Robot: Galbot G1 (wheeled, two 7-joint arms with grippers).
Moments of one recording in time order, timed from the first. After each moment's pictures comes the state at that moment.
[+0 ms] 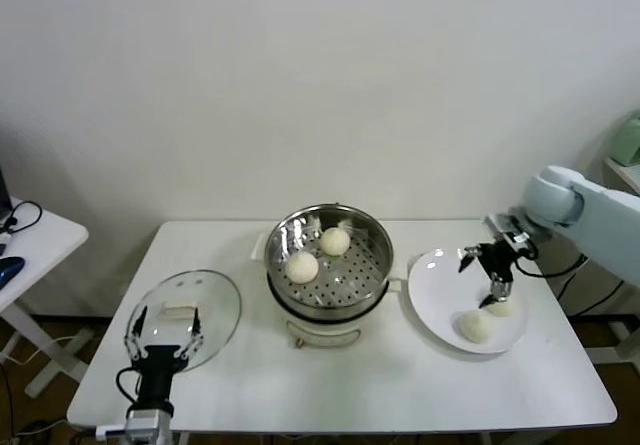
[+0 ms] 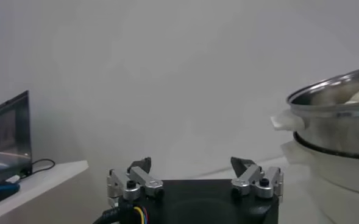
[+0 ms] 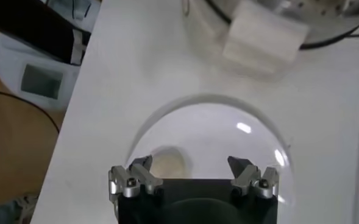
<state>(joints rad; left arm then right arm) 1.67 -1.38 -0.57 -2.04 0.12 -0.03 -0.24 0.24 0.54 -1.04 1.32 0.11 -0.06 -1.25</state>
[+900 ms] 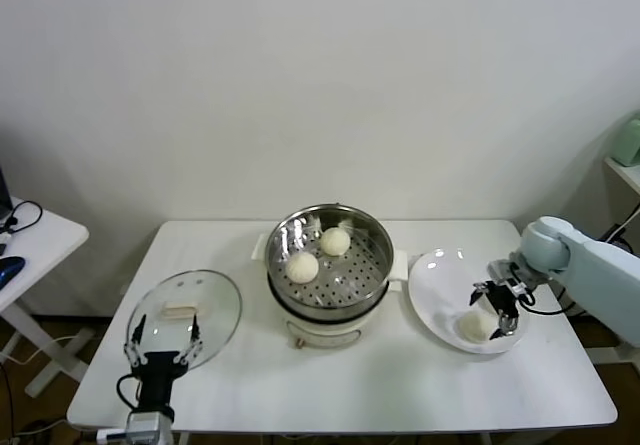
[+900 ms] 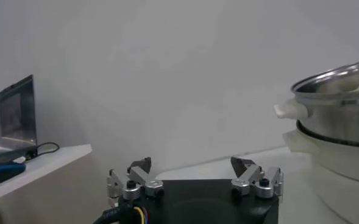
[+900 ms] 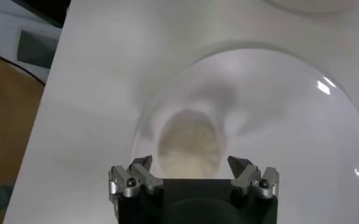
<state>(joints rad) 1.68 -1.40 -0.58 -2.03 0.10 -0.01 -0.24 -0.03 0.63 -0.83 1.17 -0.09 0.03 -1.21</state>
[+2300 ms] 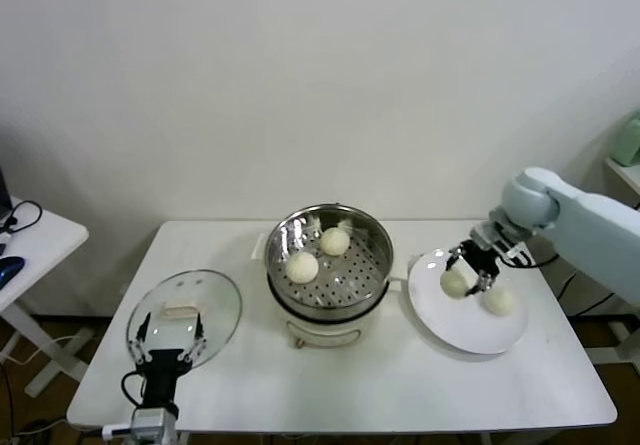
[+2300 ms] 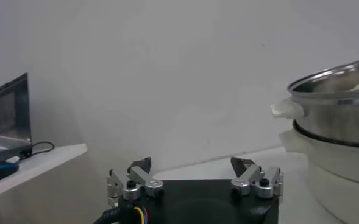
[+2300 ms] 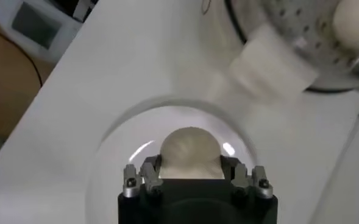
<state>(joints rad) 1.66 -1.40 -0.56 -2.02 0.10 0.00 -0.24 0.36 0.64 -0.99 1.43 -0.06 0.14 -1.30</state>
